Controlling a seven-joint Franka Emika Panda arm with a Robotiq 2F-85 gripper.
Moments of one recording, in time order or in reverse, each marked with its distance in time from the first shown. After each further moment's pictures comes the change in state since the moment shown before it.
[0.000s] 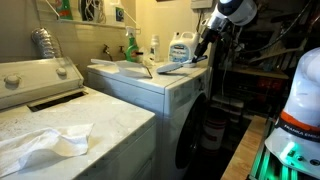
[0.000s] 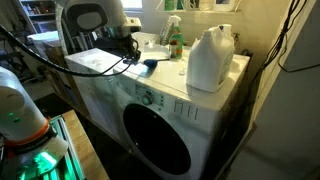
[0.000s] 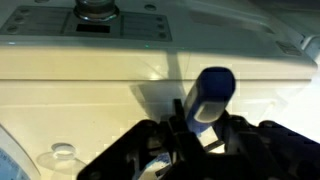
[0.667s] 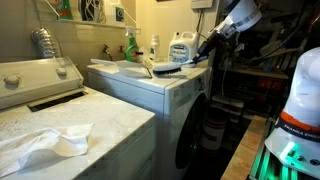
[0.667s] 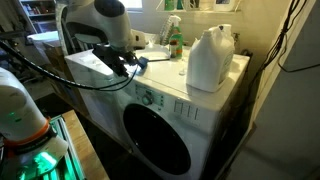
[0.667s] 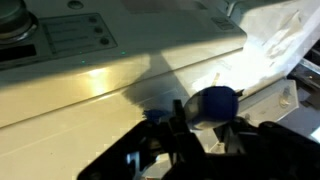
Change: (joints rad) arm 0.043 -0.006 -0.198 -0.024 0.487 -0.145 -0.350
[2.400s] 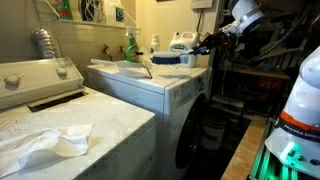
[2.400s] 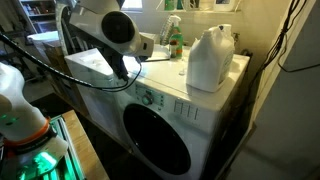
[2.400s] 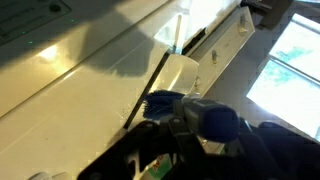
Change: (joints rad) arm -0.289 0.121 0.095 0.087 0.404 -0.284 -0.108
